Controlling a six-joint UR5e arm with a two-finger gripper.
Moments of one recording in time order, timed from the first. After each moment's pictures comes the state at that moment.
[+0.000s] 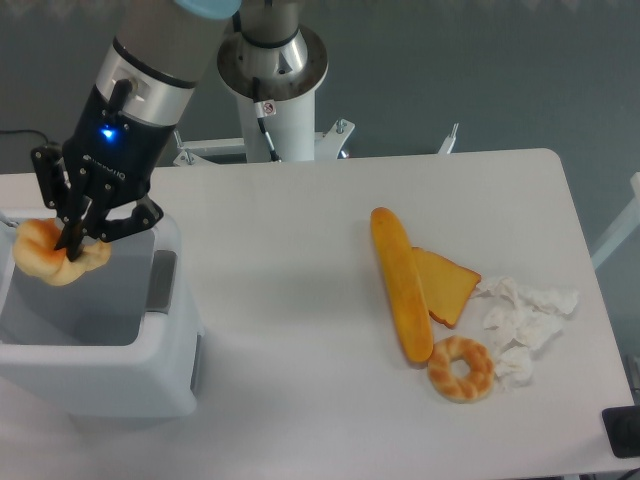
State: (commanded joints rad) arm 2.20 -1.74 -1.43 -1.12 0.93 0.41
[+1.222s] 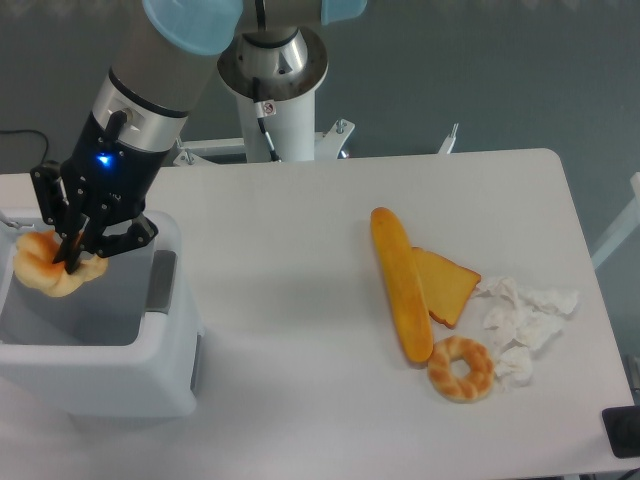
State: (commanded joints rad) arm 2.19 -1.74 -1.45 -1.12 0.93 0.42
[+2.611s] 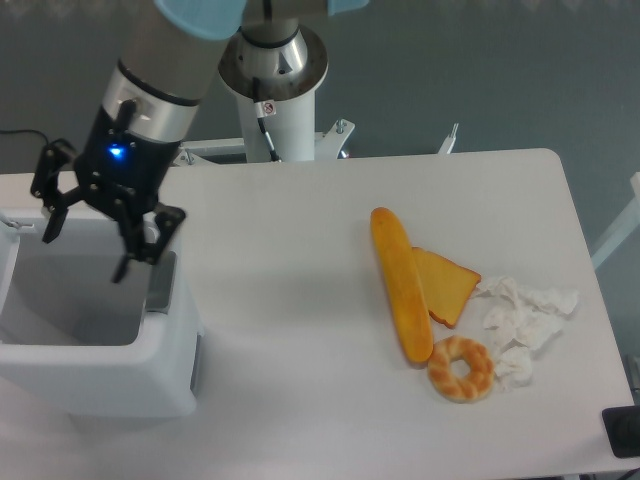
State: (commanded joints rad) arm 2.27 -1.70 -1.45 -1.10 1.06 0.59
